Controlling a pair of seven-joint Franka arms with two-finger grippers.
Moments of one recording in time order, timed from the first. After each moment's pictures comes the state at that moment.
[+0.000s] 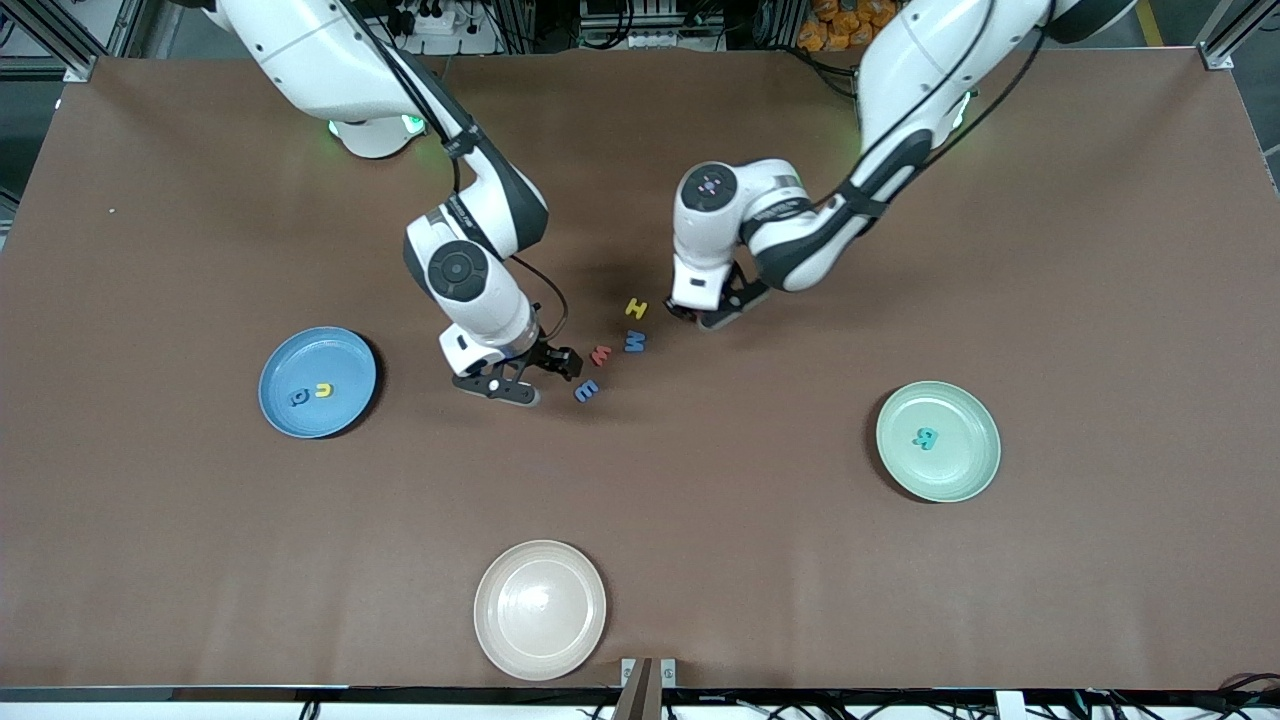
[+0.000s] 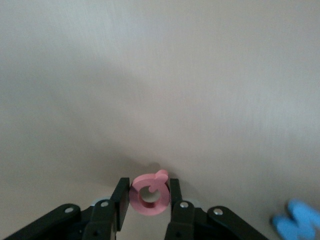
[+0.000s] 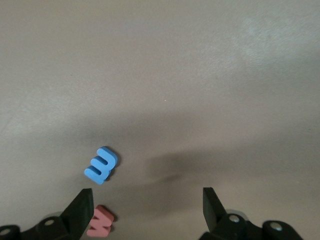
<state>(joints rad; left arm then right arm) -0.16 0.60 -0.64 -2.02 0.63 2.42 -1.77 0.43 0.54 0.16 -1.91 0.01 2.51 0.81</state>
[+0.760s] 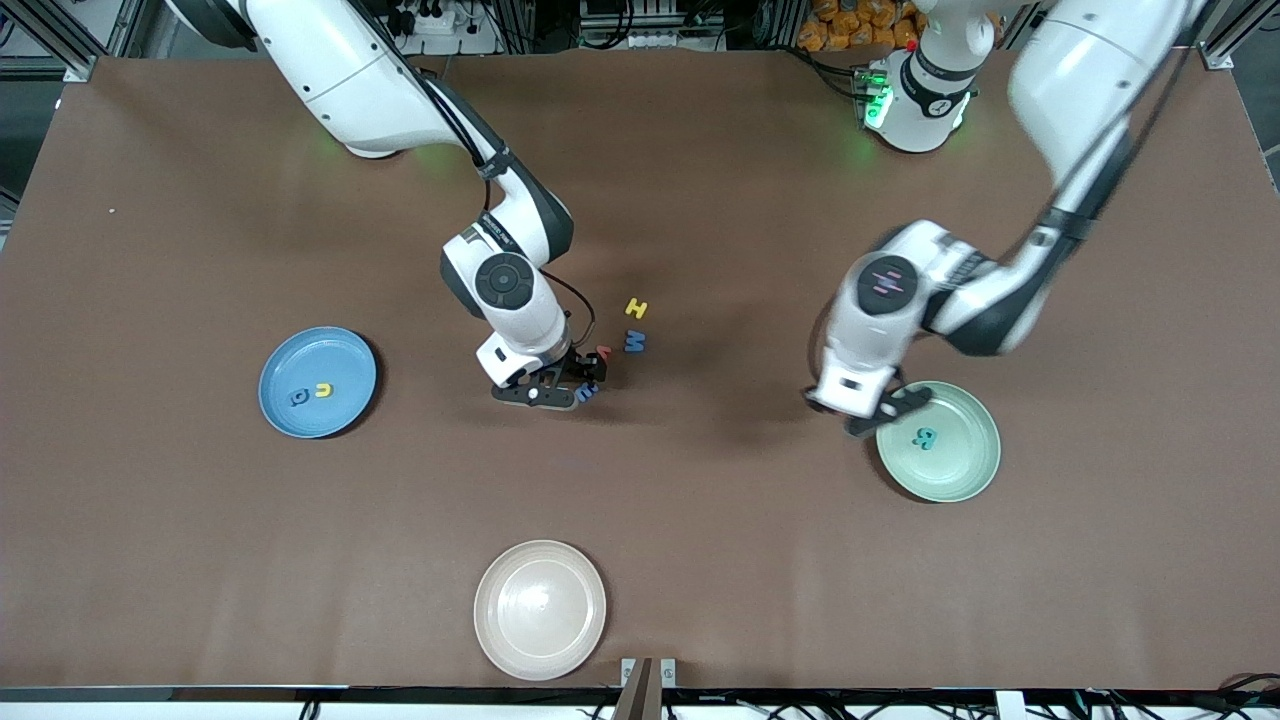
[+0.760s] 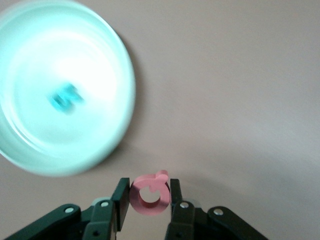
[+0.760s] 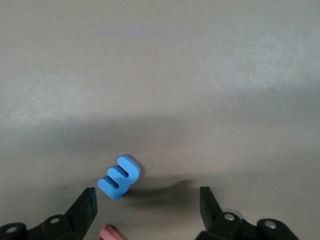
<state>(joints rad) 0.24 0.55 -0.63 -1.90 0.63 2.30 -1.09 0.48 0.65 0.16 -1.80 -0.13 2.53 0.81</state>
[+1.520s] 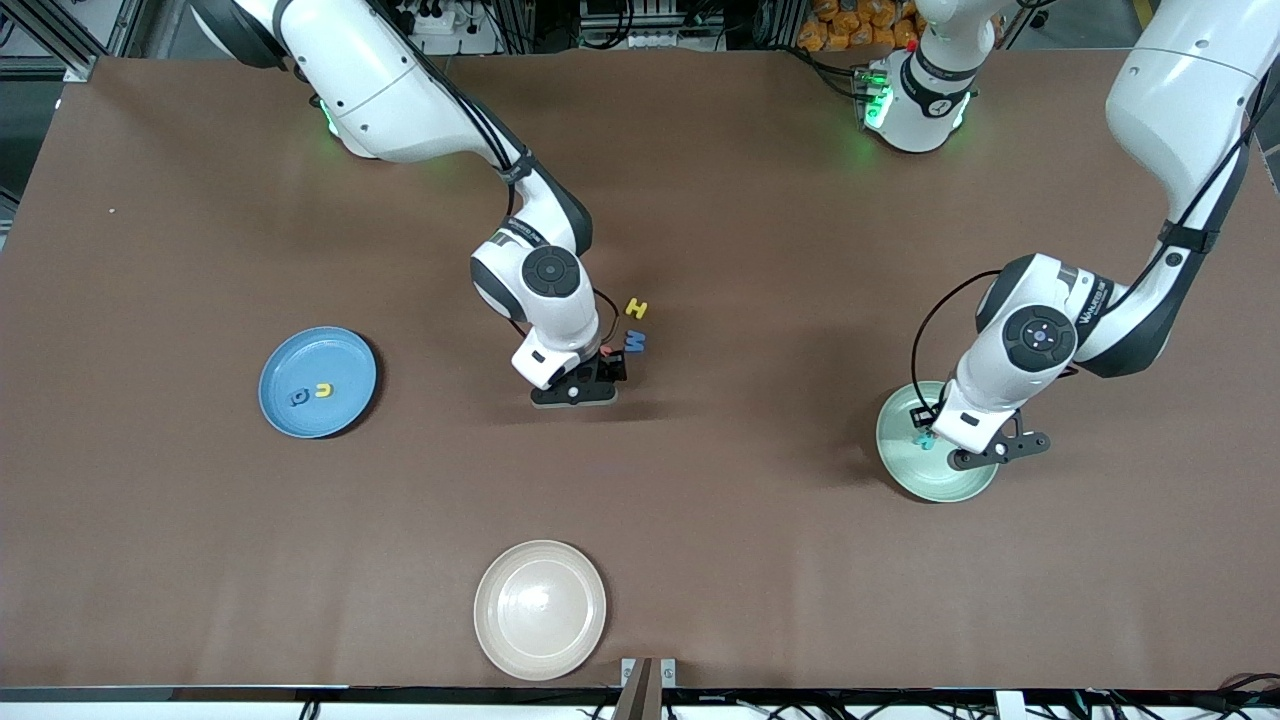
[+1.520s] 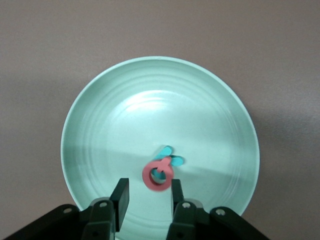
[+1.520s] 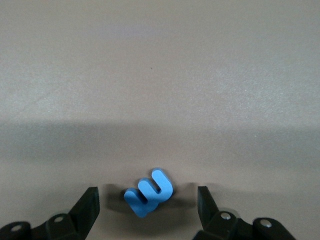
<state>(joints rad) 0.43 0.58 -0.63 -1.89 0.63 2.30 -0.73 0.53 0.72 0.15 -1.72 -0.28 2.53 0.81</state>
